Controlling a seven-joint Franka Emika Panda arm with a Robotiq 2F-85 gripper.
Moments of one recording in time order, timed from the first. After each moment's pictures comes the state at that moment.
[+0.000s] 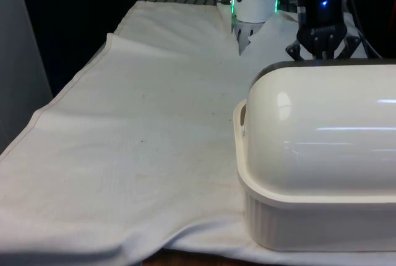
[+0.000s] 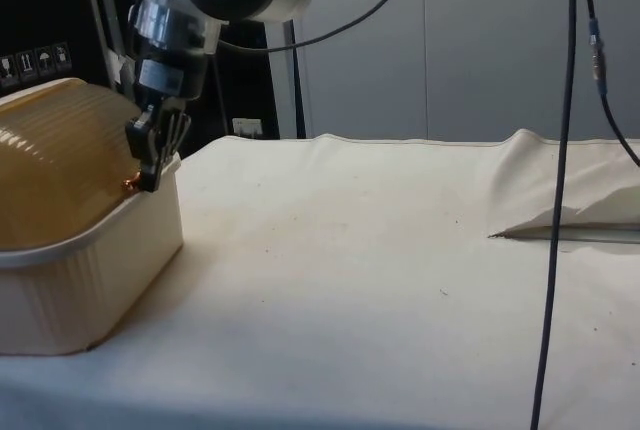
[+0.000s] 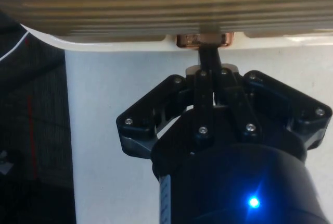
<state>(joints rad) 0.11 0.41 0.10 -2.01 0.21 2.78 -0.13</state>
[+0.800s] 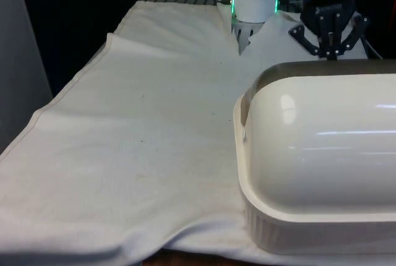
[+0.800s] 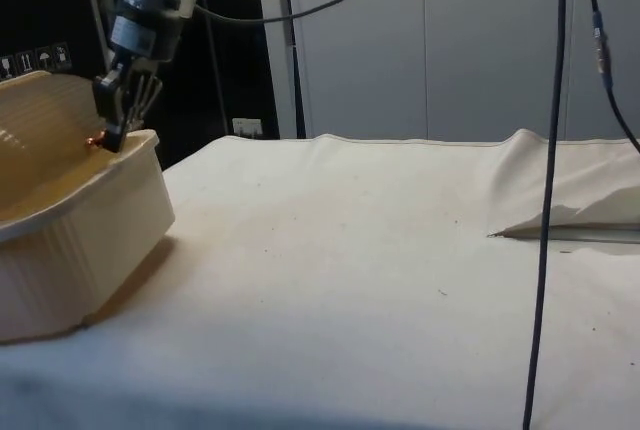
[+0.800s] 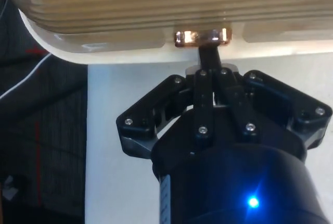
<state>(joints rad) 0.10 0.39 0.09 -1.92 0.21 2.77 -0.13</state>
